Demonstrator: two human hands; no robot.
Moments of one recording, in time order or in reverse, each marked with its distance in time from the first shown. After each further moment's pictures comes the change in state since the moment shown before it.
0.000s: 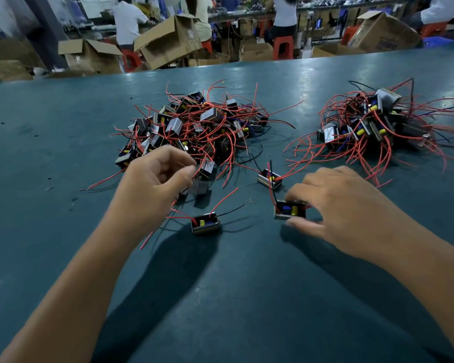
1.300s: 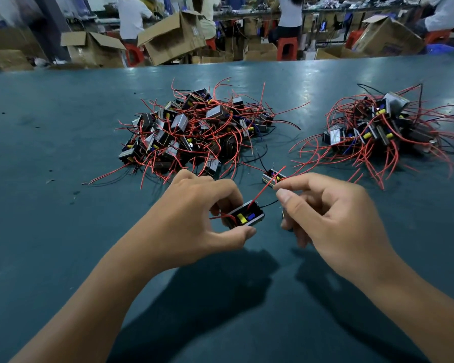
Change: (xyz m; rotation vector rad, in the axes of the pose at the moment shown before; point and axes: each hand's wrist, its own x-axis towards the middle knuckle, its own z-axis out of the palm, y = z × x) left_hand -0.027 0.040 0.019 0.466 -0.327 0.286; right_hand -0.004 -0.045 0.013 1.086 0.419 0.310
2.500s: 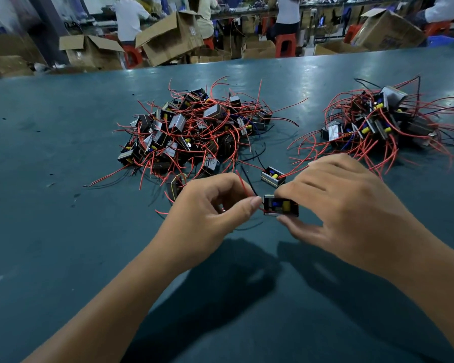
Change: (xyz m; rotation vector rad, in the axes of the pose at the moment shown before) left_hand 0.005 0.002 0.030 -0.676 0.125 -0.151; right_hand 0.016 -0.009 -0.031 -0.980 -0.163 -0.719
